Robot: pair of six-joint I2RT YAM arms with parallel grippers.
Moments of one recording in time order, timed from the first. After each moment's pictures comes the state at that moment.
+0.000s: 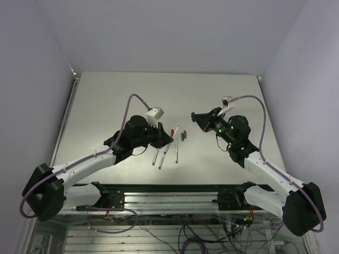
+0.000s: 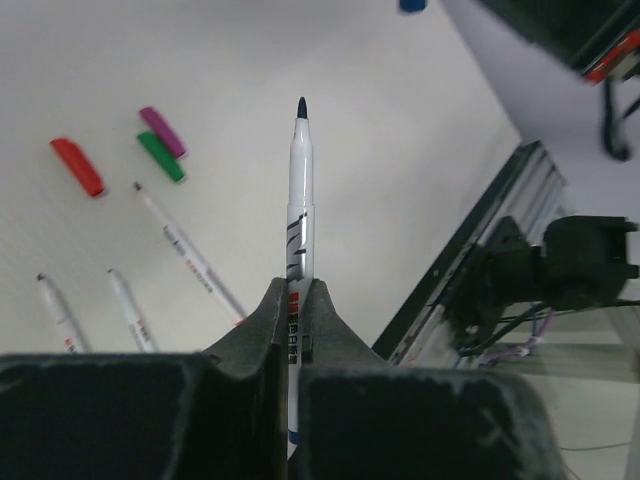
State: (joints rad) left arm -0.77 1.16 0.71 0.06 0.24 -0.50; right arm 0.45 1.03 0.57 0.41 -0.23 0.47
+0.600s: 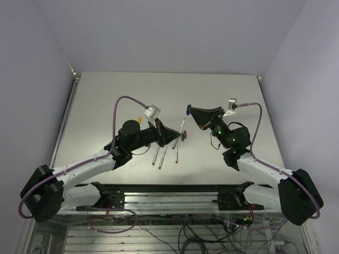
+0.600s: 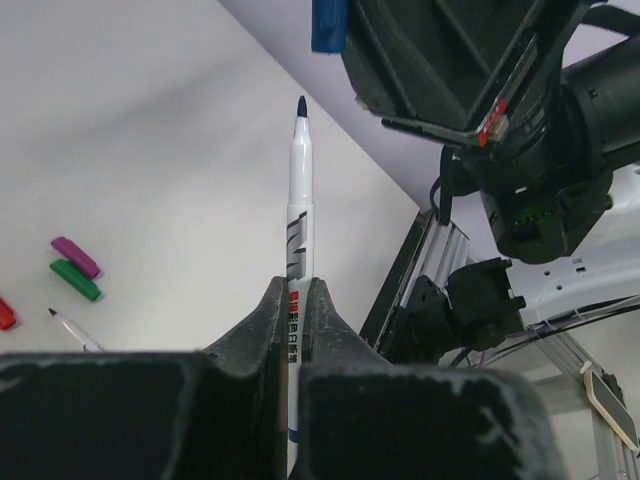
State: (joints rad) left arm -0.80 1.14 0.61 0.48 0.30 -0.58; right arm 0.53 1.12 0.44 1.09 -0.18 0.79
